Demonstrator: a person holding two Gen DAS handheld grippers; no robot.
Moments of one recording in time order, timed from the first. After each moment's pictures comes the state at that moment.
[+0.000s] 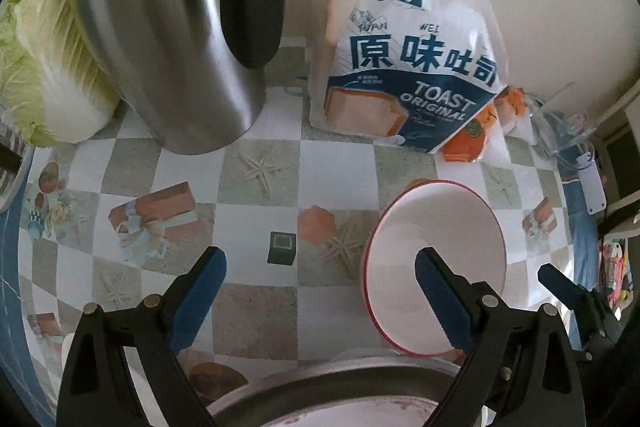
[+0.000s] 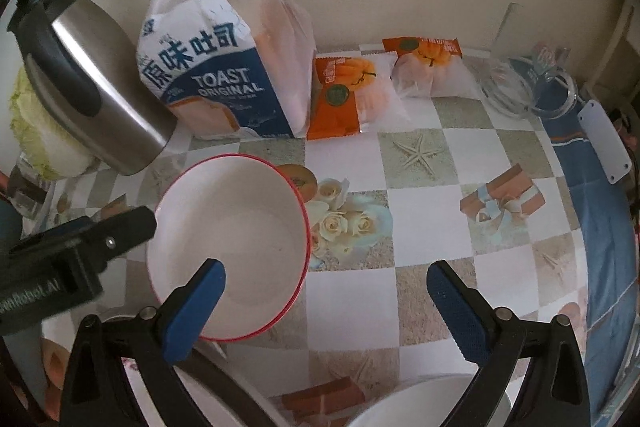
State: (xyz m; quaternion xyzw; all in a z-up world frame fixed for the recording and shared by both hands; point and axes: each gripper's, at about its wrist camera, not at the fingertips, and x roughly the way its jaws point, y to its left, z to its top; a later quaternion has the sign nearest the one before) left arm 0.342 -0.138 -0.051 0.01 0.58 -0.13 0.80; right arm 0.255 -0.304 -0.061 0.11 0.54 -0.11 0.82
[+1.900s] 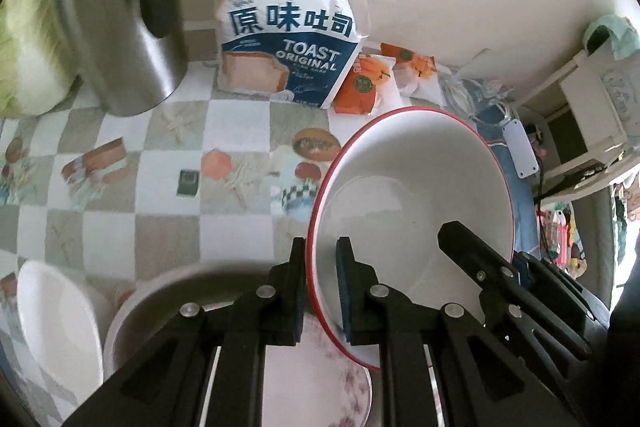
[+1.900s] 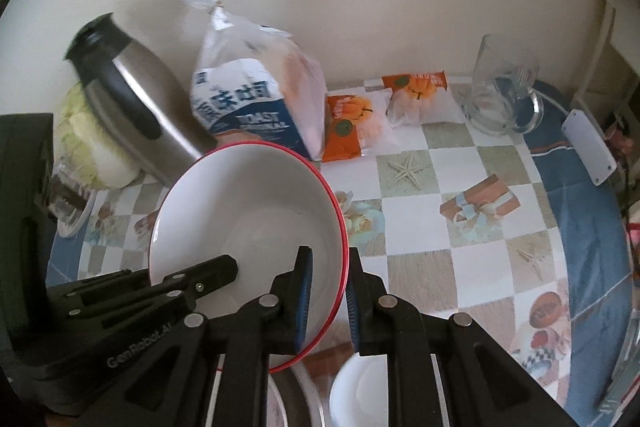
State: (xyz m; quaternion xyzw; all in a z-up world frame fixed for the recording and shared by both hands) left arm 0.267 -0.182 -0.022 -0.03 0.59 -0.22 0.77; right arm 0.204 -0.301 0.006 0.13 0.50 -0.07 0.85
